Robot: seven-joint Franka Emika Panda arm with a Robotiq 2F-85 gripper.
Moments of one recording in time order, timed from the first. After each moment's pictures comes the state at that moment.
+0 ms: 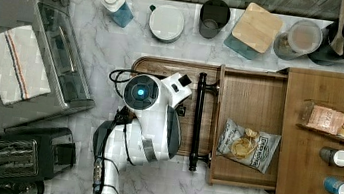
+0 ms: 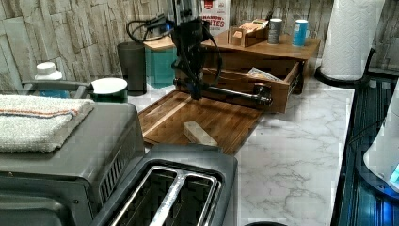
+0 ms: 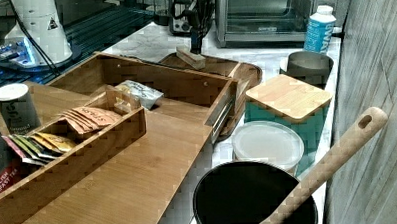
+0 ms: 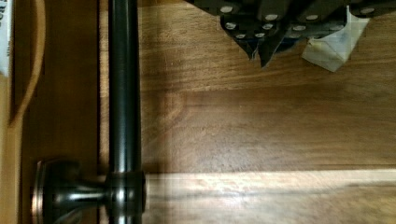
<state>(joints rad) 0.11 0.13 0.05 -2.28 -0.18 0.73 -0.43</state>
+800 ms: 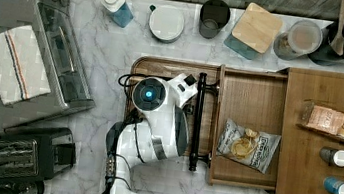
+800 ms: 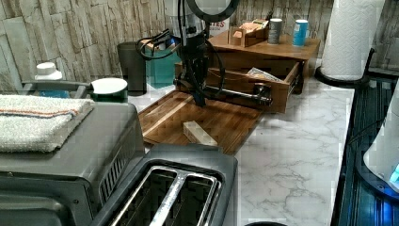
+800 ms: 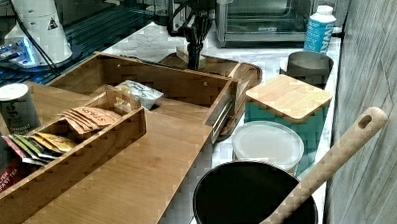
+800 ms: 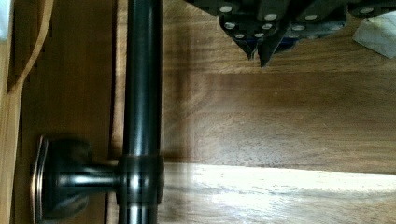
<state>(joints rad) 0.08 0.18 0.03 -2.30 -0.25 0.82 -0.50</state>
